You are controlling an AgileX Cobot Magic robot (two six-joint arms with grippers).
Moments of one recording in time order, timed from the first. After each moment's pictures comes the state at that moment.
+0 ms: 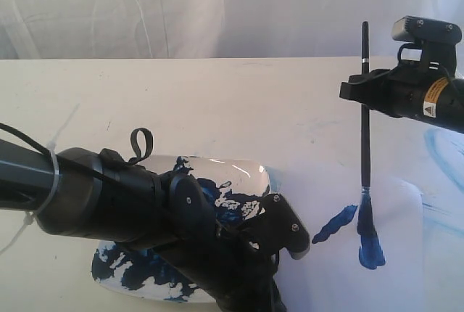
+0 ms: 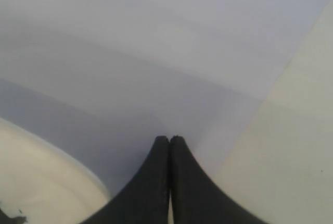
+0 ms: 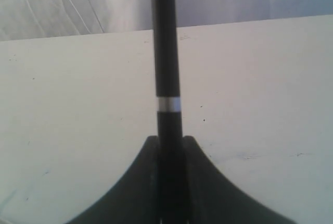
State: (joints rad) left arm -1.01 1.88 -0.96 -0.97 0.40 1.11; right arm 0.16 1.68 -0.80 -0.80 -0.53 0.82
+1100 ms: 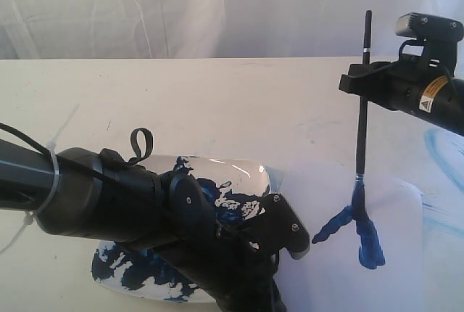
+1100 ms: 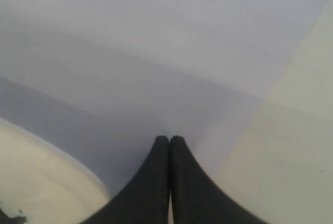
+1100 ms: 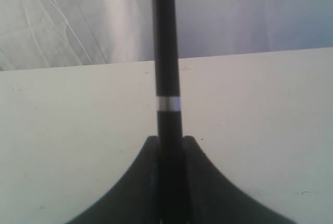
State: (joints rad) left arm -1.01 1.88 -0.96 -0.97 0.40 1.11; right arm 0.16 1.73 -0.80 -0.63 -0.65 0.66
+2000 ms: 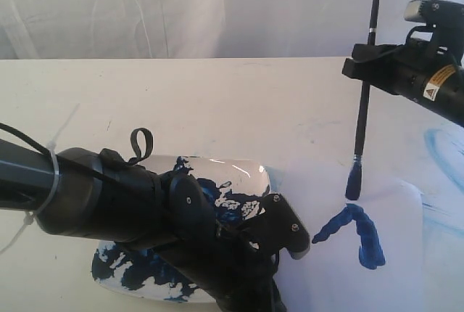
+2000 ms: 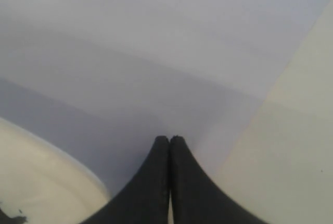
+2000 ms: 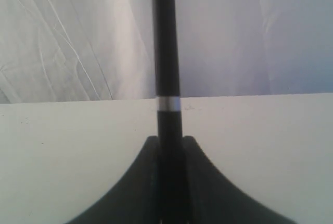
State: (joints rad) left arm -1.01 1.88 -0.96 -0.97 0.40 1.11; right arm 0.16 1.69 -0.80 -0.55 -0.72 0.59
